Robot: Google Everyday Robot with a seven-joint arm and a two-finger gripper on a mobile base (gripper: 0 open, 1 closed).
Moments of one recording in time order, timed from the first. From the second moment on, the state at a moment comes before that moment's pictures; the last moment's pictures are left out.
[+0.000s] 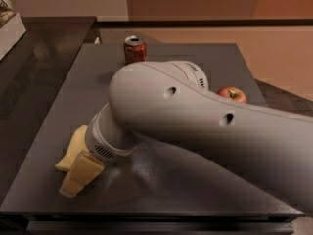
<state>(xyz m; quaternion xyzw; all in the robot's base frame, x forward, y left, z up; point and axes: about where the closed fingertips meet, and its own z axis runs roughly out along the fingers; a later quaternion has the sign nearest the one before) 0.391 0.144 0.844 -0.58 0.75 0.18 0.28</state>
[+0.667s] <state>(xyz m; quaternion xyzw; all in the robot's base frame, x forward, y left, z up) 0.394 0.159 0.844 -0.57 0.75 0.18 0.29</state>
